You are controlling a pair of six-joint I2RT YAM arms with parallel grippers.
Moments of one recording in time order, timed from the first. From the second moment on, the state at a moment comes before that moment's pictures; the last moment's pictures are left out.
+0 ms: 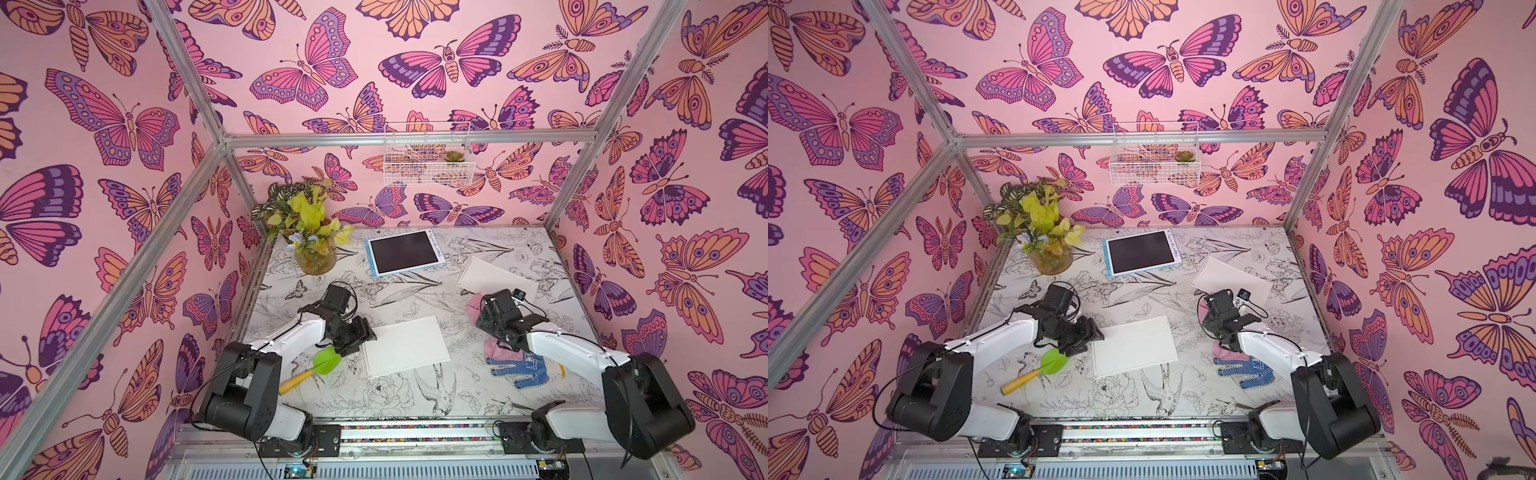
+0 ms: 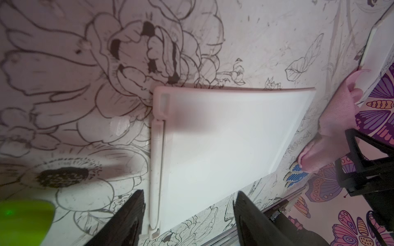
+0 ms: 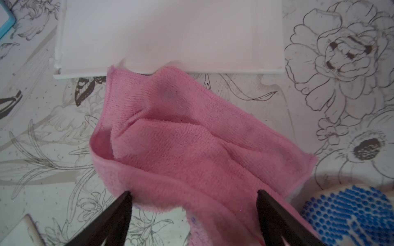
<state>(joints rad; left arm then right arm) -0.32 1.45 0.76 -0.56 0.46 -0.74 0.39 1.37 0.64 -0.37 0.37 0.90</state>
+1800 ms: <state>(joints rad) -0.44 1.57 0.81 -0.66 0.24 -0.79 0.99 1.78 0.84 0.08 0.45 0.24</state>
